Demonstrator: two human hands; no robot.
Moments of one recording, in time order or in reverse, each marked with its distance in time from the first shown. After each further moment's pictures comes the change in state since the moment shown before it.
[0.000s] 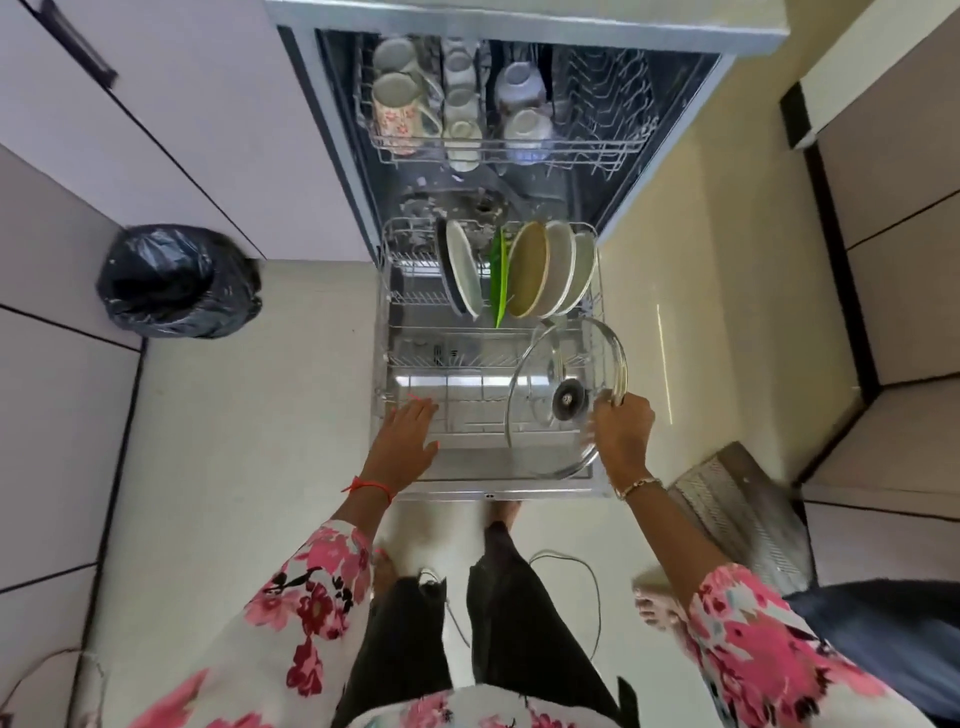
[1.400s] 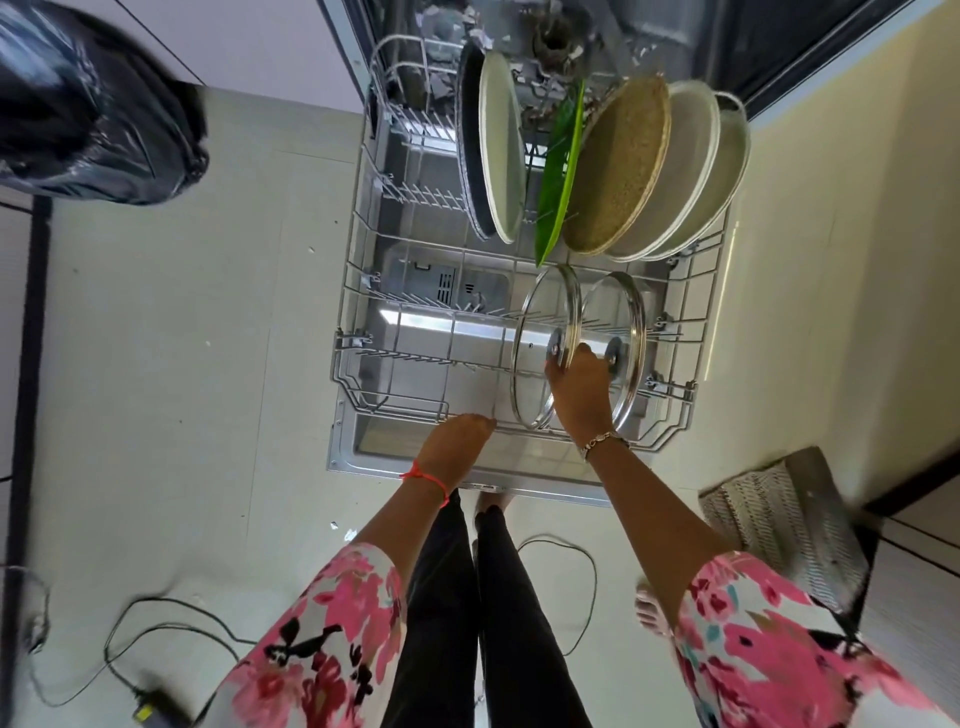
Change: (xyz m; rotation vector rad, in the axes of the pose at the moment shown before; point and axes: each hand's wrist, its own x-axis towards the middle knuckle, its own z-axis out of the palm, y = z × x) left_hand 0.155 -0.022 0.172 -0.014 -0.283 -0.039; right_hand 0.160 0.087 0.199 -0.554 -0.425 -0.228
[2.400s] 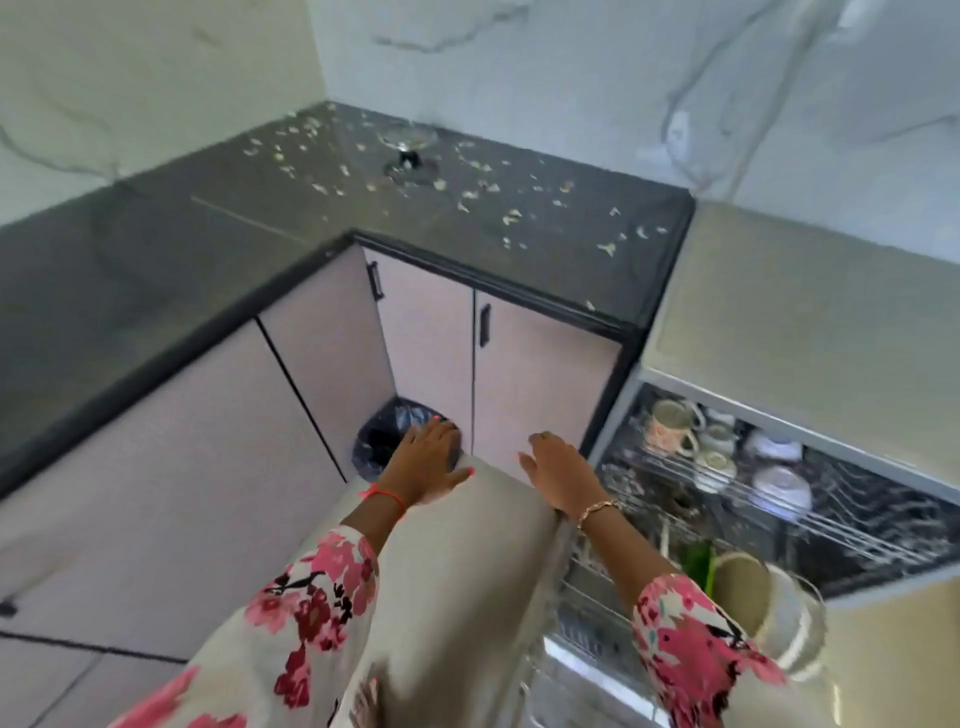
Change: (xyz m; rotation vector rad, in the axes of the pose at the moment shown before) left_hand -0.302 -0.222 -0.412 0.074 0.671 -0.300; right_hand -0.172 -0.490 -0.075 -0.648 0.003 -0.942
